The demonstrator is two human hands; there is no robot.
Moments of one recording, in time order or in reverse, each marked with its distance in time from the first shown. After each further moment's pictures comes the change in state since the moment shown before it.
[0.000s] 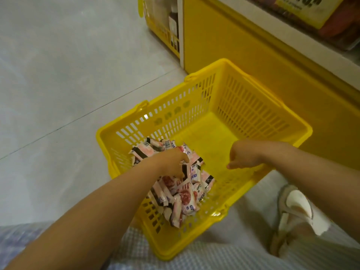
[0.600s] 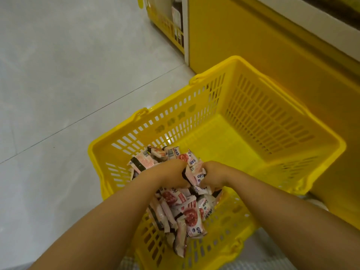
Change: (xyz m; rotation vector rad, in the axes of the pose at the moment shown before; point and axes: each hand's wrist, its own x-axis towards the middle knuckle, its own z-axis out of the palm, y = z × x) left_hand 0.026 -0.021 0.002 -0.195 -0.074 -0.007; right_hand 0.089 -0.064 0.033 0.664 -0.064 0.014
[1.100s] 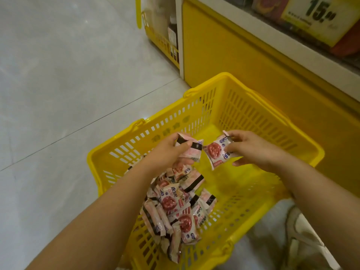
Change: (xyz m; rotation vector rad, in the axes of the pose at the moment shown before) left_hand -0.024 0.033 -0.043 -1.087 0.351 0.137; right_hand -0.077 0.024 -0.091 0.653 0.300 -0.195
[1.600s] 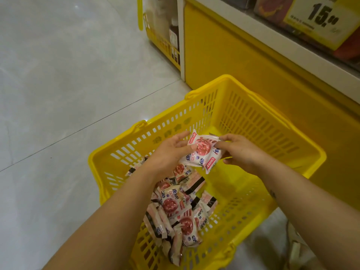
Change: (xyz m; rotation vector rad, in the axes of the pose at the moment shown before) left_hand 0.001 -0.001 0.005 -0.154 0.007 0.062; right_hand 0.017 -0.003 0.026 0.169 0.081 0.063
